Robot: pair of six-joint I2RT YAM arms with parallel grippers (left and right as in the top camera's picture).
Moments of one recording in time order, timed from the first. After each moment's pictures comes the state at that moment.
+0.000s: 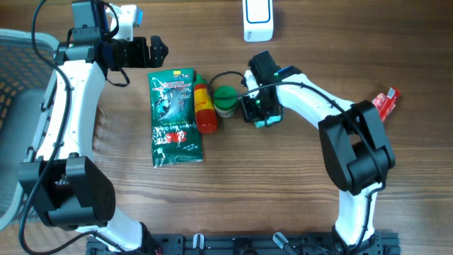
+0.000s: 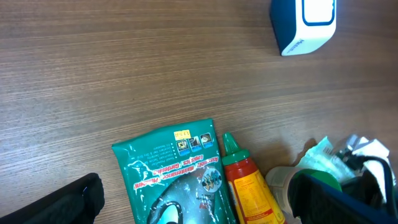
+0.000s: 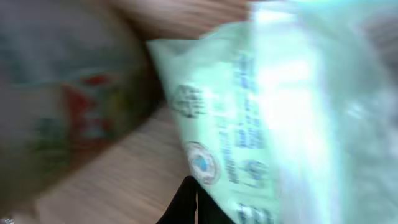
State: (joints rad) left arm 0.07 1.79 1.58 -0.76 0.39 0.06; right arm 0.43 2.10 1.41 -0.72 -0.30 0.21
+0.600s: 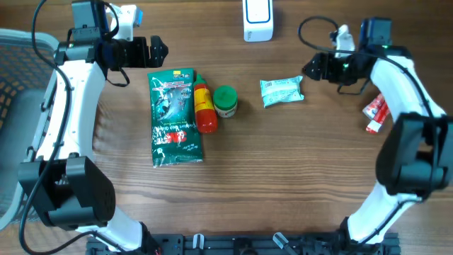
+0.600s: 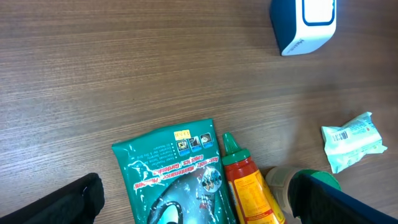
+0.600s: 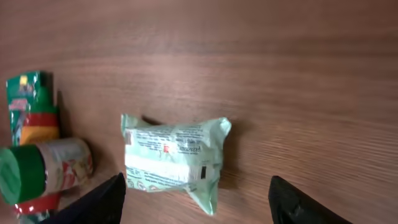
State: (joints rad) left arm 0.07 1.79 1.58 -0.76 0.39 0.06; right arm -0.09 2.00 1.47 -0.70 -0.55 -0.02
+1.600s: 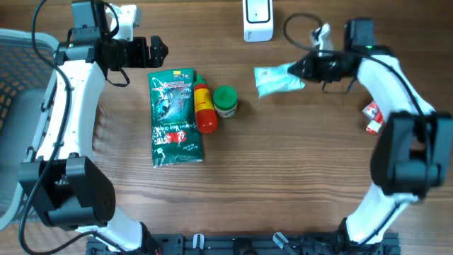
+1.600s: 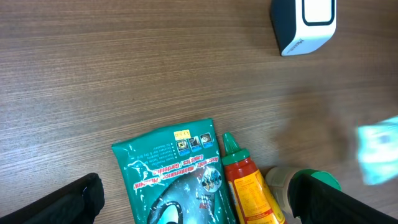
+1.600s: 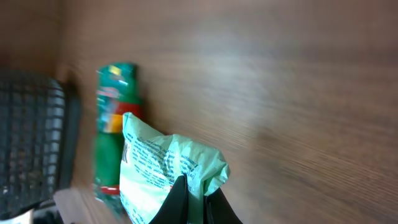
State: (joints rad) left arm 0.07 1.79 1.58 -0.76 0.39 0.06; right arm -0.02 1.95 1.47 -0.65 -0.79 0.07
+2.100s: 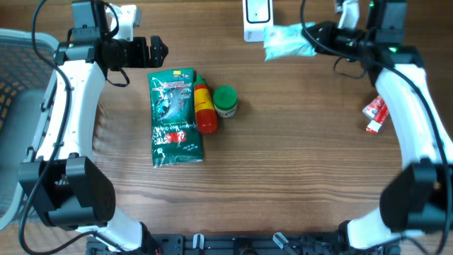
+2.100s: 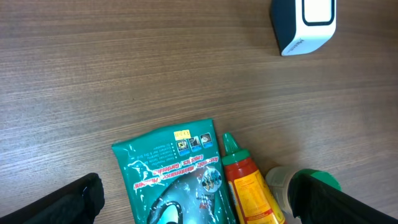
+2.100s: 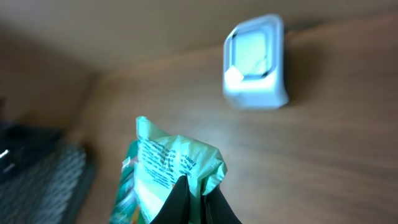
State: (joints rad) left arm 0.07 1.79 1.58 -0.76 0.39 0.06; right arm -0.02 1.71 1.47 -0.43 -0.64 0.25
